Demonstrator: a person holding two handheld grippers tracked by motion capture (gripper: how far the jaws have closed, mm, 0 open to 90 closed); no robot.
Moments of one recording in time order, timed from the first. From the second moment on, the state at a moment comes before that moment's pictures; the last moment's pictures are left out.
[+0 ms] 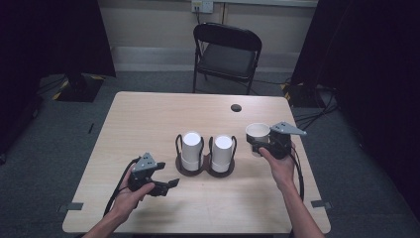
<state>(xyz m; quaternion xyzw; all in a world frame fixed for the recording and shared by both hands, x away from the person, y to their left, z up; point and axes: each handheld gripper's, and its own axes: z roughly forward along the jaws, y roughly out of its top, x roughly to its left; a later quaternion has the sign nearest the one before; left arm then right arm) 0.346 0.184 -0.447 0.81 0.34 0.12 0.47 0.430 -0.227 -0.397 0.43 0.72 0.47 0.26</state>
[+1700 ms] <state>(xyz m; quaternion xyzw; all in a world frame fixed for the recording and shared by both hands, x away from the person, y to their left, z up) 0.347 0.190 -0.448 0.80 0.35 0.11 0.48 0.500 -0.222 -0.464 0.50 0.69 0.46 0.25</state>
